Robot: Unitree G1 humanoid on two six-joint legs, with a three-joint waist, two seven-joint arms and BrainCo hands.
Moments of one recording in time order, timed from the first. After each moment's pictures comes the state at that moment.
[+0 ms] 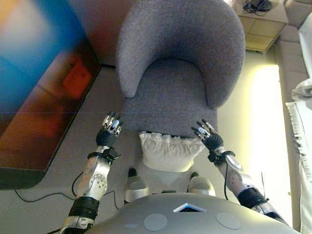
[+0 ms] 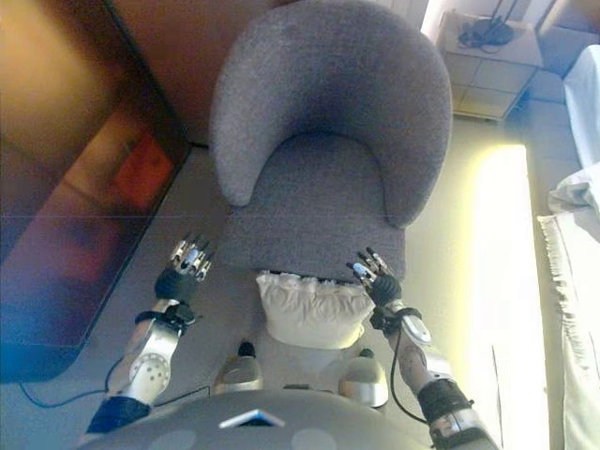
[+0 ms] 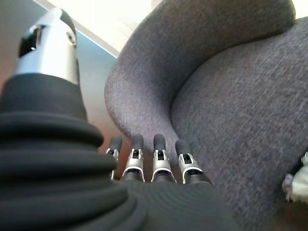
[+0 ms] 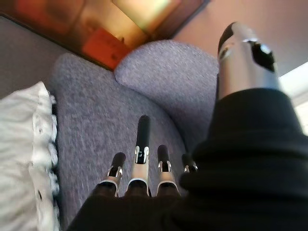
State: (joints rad) left arm 0.23 0.29 -0.10 0.22 -0.83 -0.14 -0.11; right arm 0.13 -0.30 0.29 0.39 0.80 -0.08 0.13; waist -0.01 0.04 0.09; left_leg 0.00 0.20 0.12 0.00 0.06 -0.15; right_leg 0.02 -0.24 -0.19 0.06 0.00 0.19
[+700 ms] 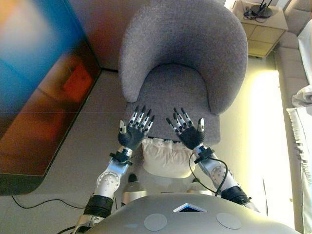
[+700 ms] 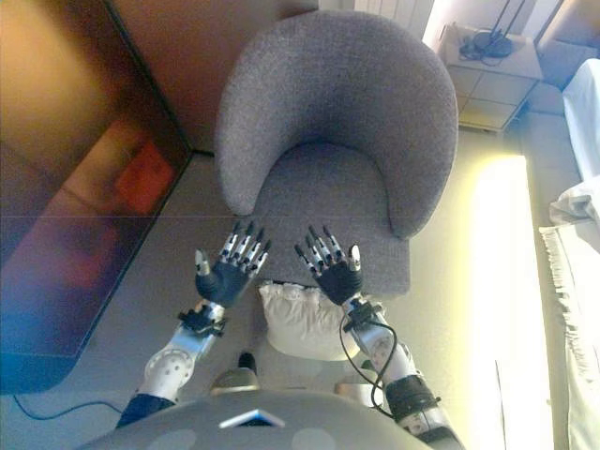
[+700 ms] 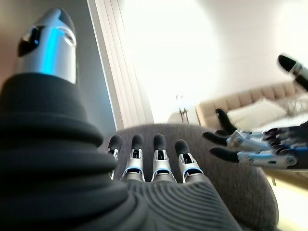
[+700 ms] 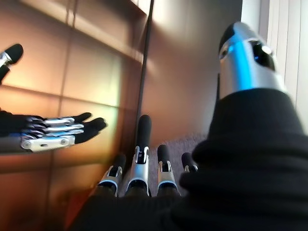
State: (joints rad) left arm 0.22 0.18 -0.18 0.19 -1.35 0.14 -0.59; right arm 0.12 -0.14 0.26 0.31 1.43 0.21 0.53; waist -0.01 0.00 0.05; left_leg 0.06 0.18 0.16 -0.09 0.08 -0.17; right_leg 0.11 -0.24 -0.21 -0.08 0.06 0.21
